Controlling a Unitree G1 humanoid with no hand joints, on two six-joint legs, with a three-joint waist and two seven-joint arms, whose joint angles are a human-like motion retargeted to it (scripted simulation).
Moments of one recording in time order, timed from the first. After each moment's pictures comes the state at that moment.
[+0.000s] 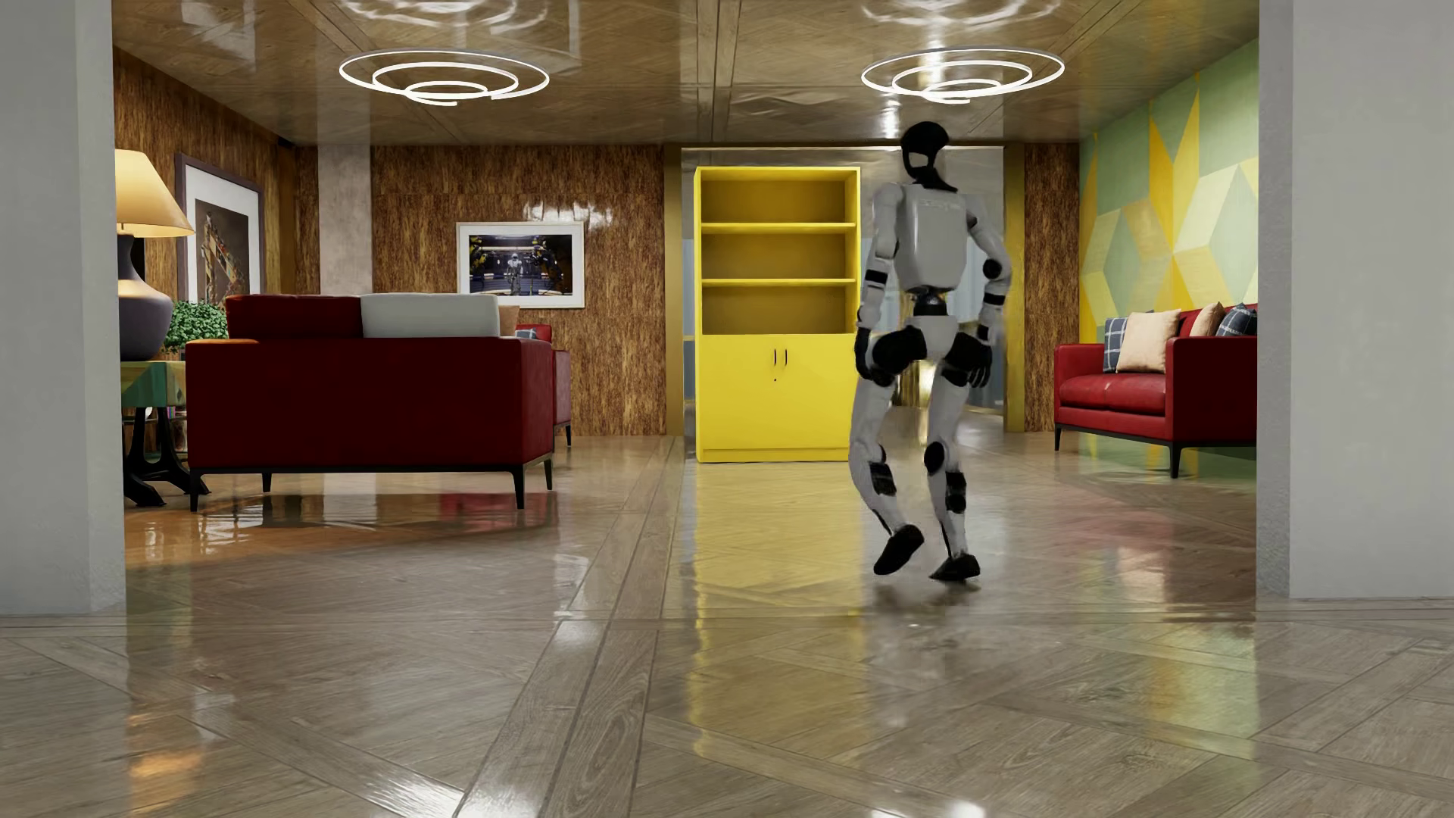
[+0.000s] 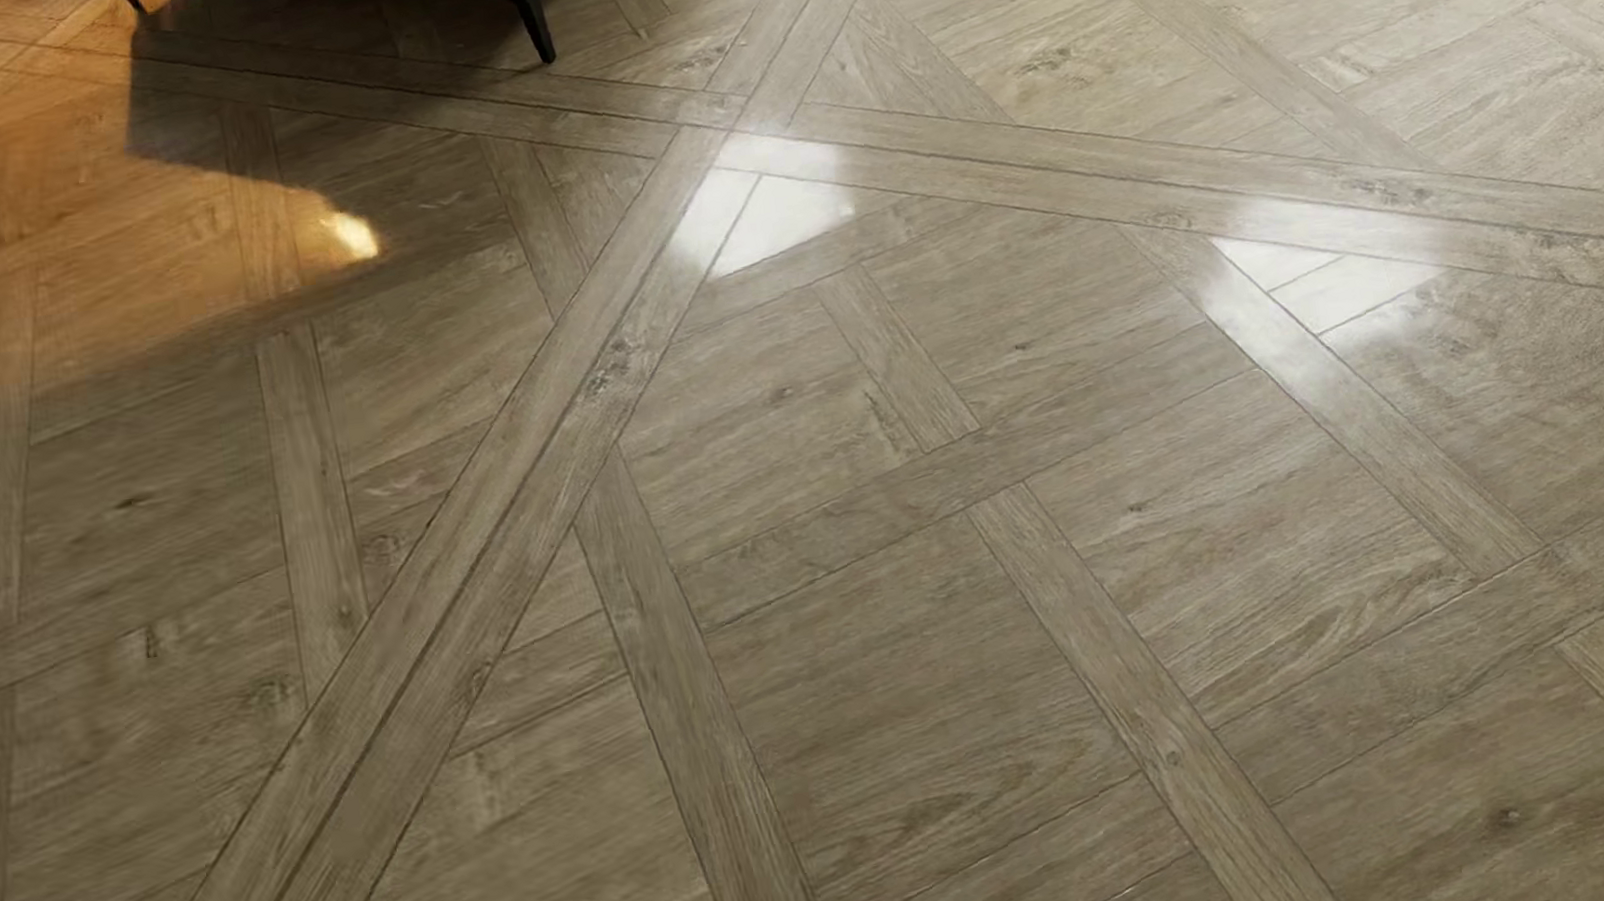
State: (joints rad) body -0.32 -0.14 0.12 0.15 0.19 0.07 0.00 0.00 0.11 1.19 0.62 0.47 0.26 -0.27 -0.19 0.38 -0.40 0.00 0.00 -0.36 0.38 0.82 0.75 0.00 0.00 0.00 0.00 0.00 0.00
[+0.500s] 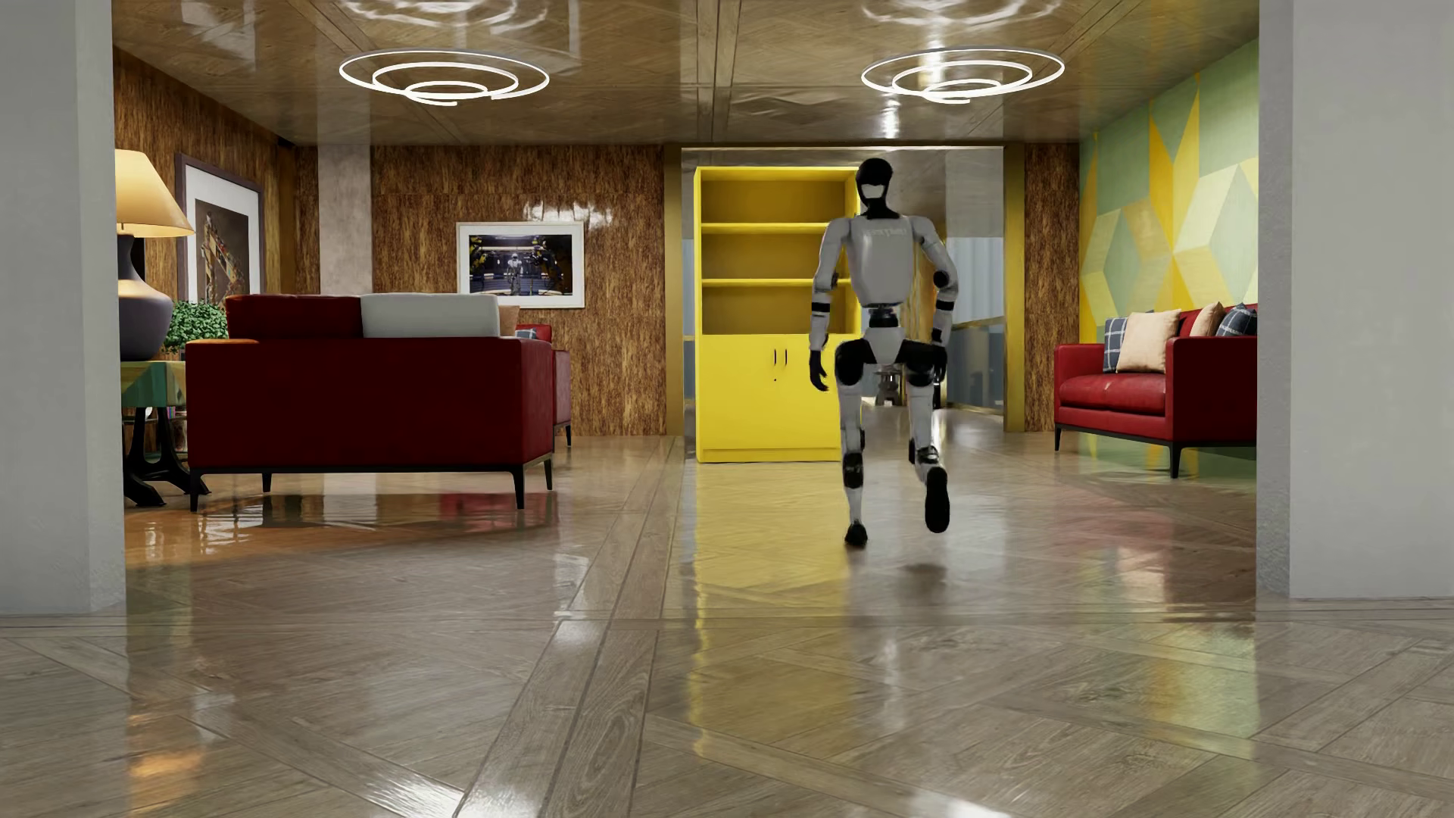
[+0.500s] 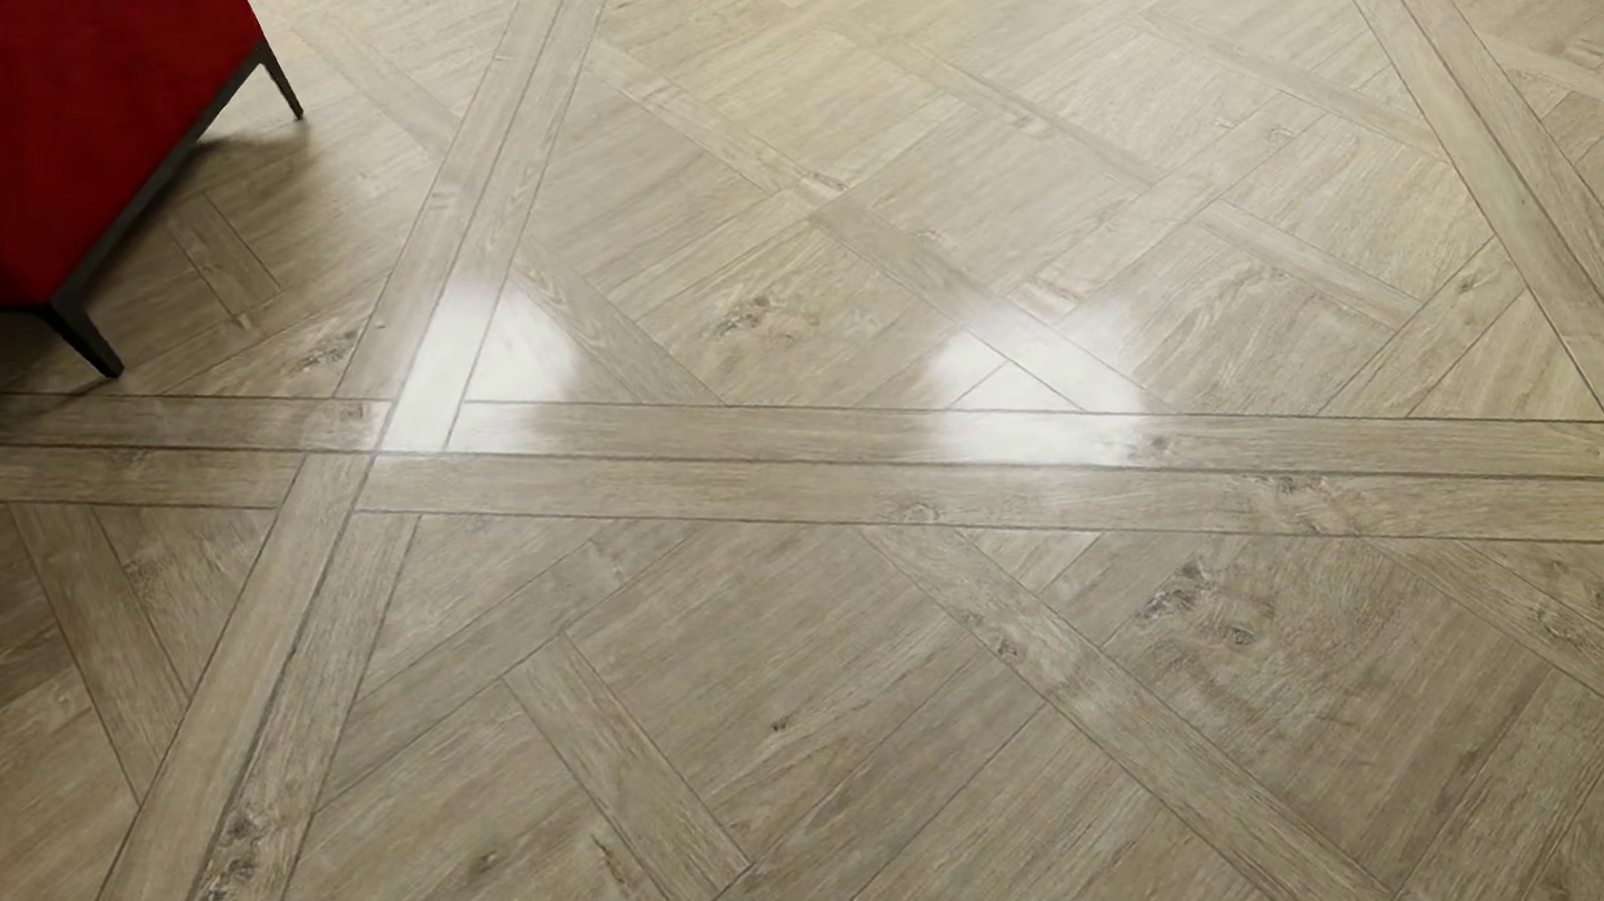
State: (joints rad) body -0.39 0.01 0.21 -0.01 0.01 0.01 0.00 0.00 0.13 0.90 1.33 0.37 0.23 -0.35 0.11 0.38 -0.41 0.00 0.00 -0.43 0.65 0.92 0.77 0.00 0.00 0.00 0.00 0.00 0.00
